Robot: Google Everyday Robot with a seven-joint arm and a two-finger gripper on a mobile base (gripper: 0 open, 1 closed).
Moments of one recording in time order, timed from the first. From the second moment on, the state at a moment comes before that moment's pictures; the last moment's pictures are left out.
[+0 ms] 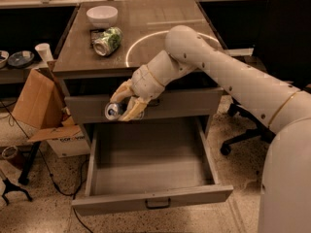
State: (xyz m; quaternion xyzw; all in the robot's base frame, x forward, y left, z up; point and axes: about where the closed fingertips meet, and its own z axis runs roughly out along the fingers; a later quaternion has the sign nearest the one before) arm 0.581 0.099 0.770 -0.81 0.40 0.29 0.33
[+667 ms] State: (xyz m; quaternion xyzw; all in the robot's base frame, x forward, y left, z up) arm 0.567 0.087 0.714 -0.79 0.45 0.32 0.28
